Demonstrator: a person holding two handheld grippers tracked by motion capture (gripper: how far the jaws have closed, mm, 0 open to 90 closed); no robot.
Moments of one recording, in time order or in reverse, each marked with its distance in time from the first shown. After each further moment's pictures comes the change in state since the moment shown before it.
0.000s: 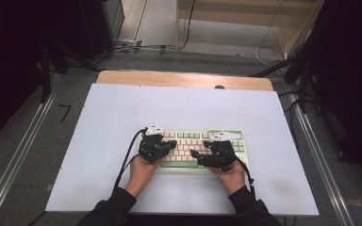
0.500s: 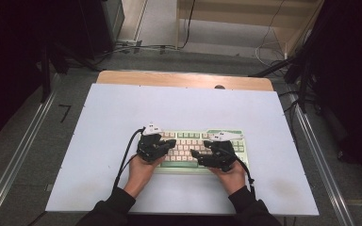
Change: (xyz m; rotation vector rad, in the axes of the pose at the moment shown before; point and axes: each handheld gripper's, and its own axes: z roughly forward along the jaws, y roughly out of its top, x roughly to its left) left arm -0.001 0.002 -0.008 -0.026 -0.005 -0.008; right arm 0.000 0.000 -0.001 -0.005 -0.002 0.001
